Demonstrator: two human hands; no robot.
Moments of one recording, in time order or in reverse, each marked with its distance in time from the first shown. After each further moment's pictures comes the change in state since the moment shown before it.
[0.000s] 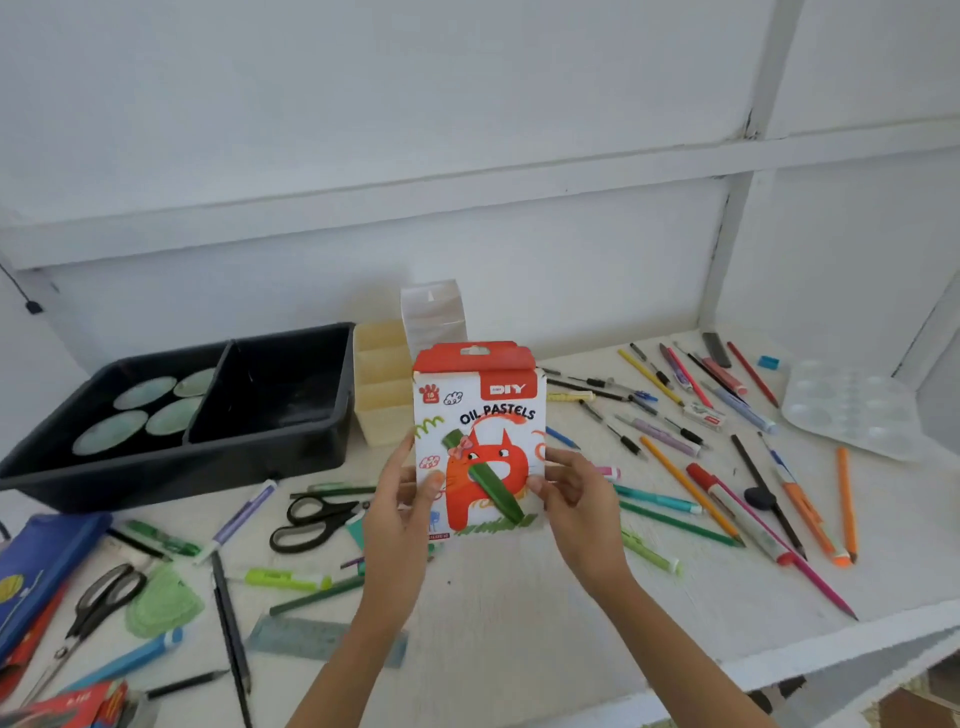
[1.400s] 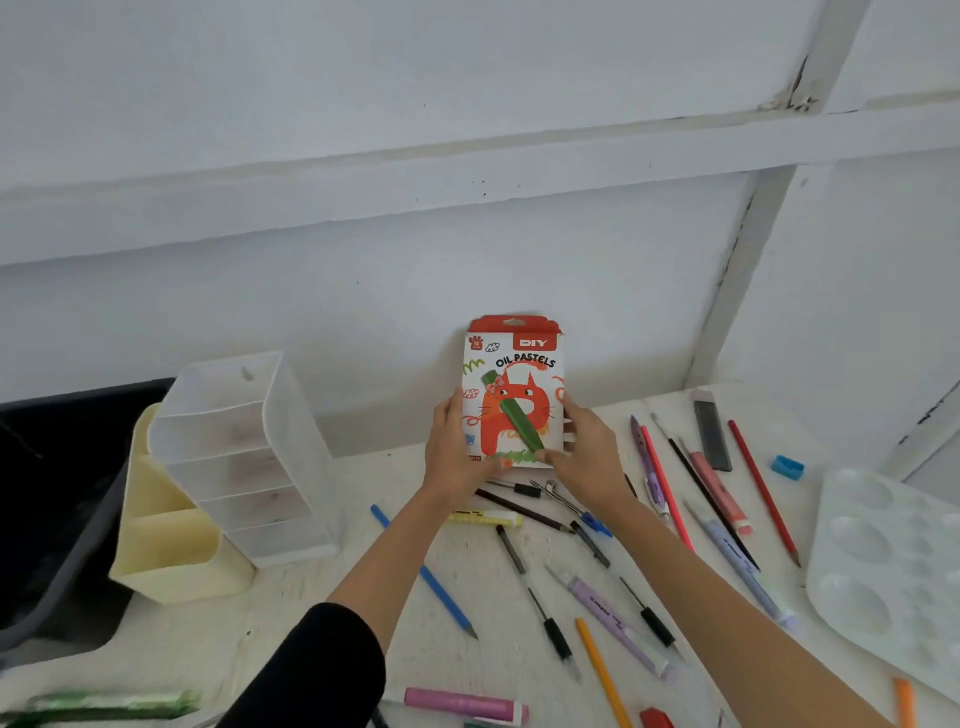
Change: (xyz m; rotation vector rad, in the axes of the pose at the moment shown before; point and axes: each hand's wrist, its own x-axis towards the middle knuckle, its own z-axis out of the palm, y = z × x) left_hand 0.264 -0.099 0.258 0.399 -0.310 -0.067; right_hand 0.330 0.067 -0.096 -0.490 -0.143 -0.056
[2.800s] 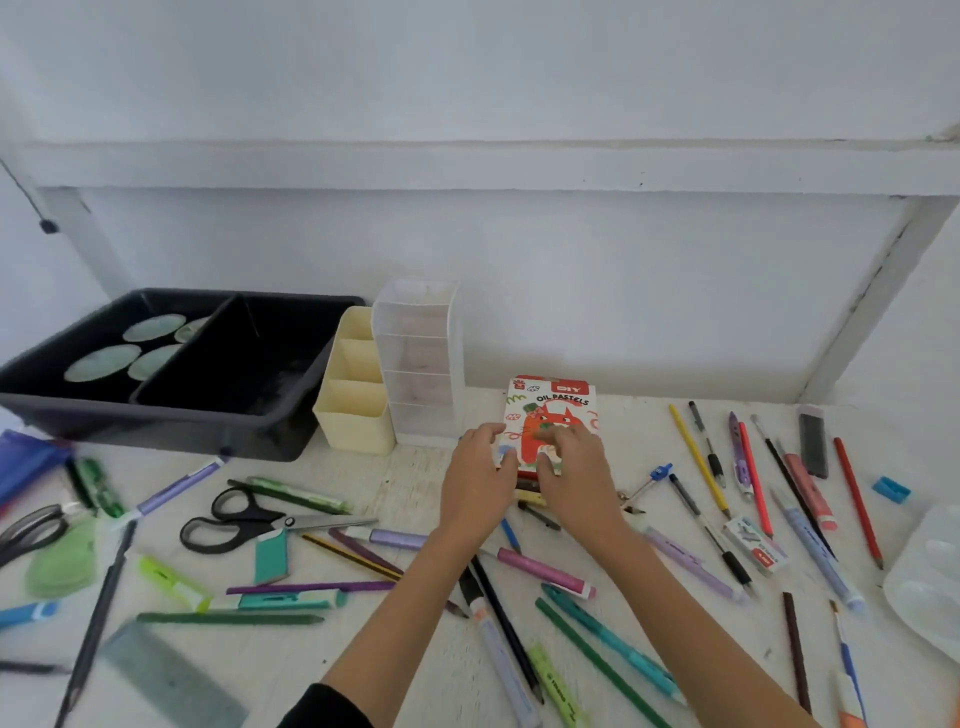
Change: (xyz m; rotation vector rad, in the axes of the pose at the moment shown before) left_hand -0.160 0.014 -0.055 0.165 0.352 -0.123; right_hand -0.115 -0.067 0.064 -0.228 -0.136 -0.281
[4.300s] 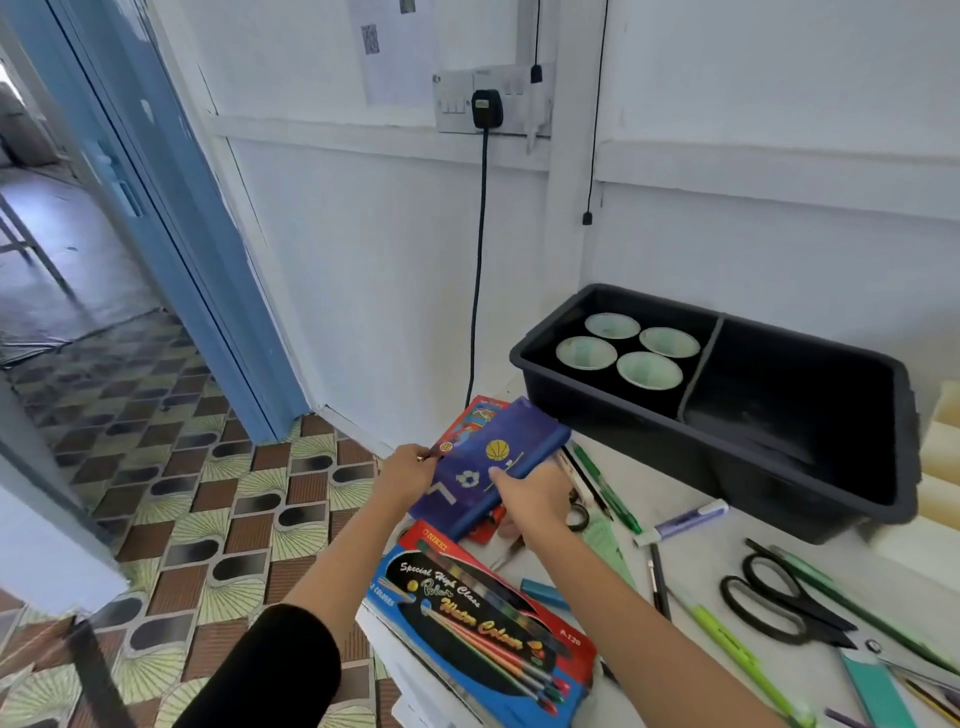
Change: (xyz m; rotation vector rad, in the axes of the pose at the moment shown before) left_hand -0.035 -0.374 -0.508 0.126 0.284 -0.724; right_hand -0.070 -0.451 0.389 0.432 -0.529 0.326
